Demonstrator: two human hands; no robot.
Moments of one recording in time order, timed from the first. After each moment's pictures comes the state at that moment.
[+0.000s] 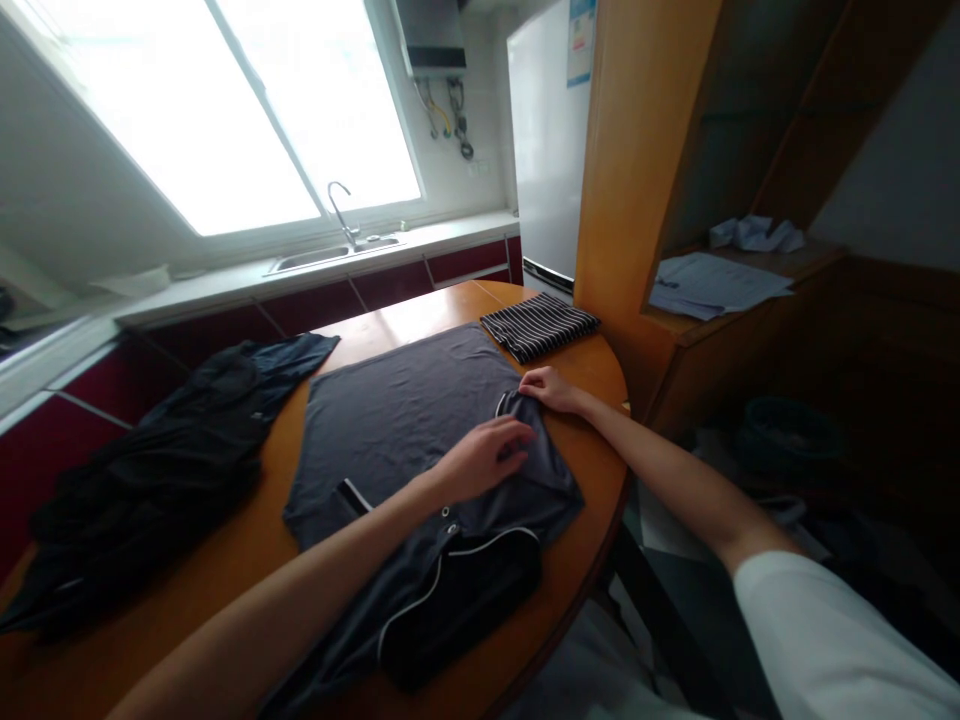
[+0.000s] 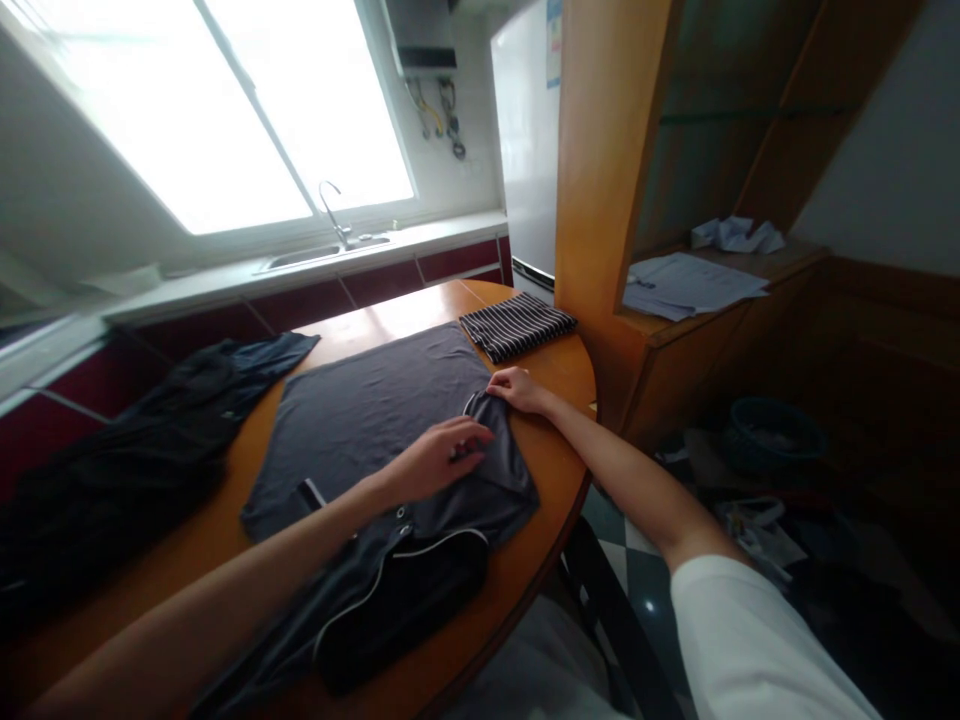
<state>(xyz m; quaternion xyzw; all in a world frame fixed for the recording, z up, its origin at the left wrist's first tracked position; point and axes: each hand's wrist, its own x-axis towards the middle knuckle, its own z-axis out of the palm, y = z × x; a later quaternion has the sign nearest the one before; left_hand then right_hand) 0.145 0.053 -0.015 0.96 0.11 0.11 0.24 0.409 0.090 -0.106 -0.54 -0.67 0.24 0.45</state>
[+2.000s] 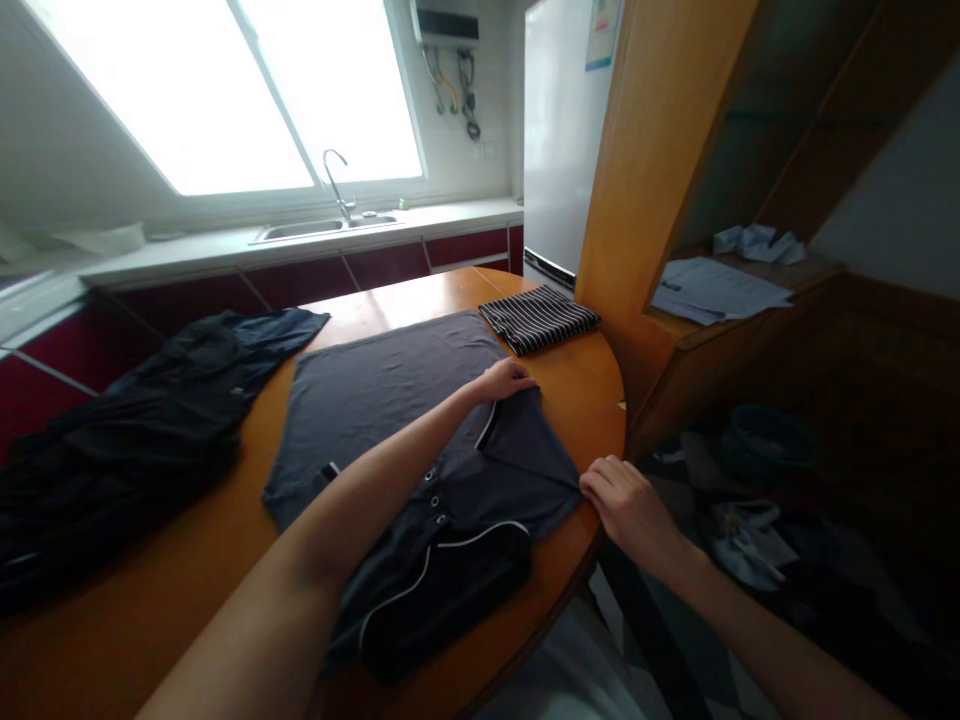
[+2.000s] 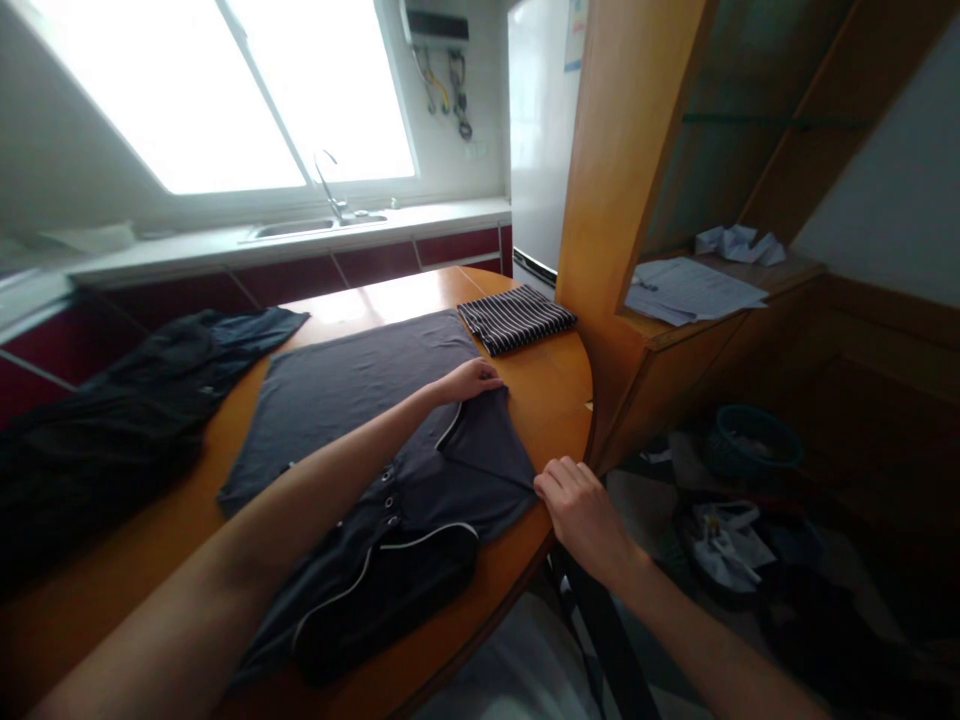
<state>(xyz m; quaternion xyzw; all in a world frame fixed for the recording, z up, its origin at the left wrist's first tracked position) 0.263 0.179 -0.068 0.95 0.18 0.08 0.22 0.341 -0.153 -0.083 -0.66 -0.71 -0.07 0.22</state>
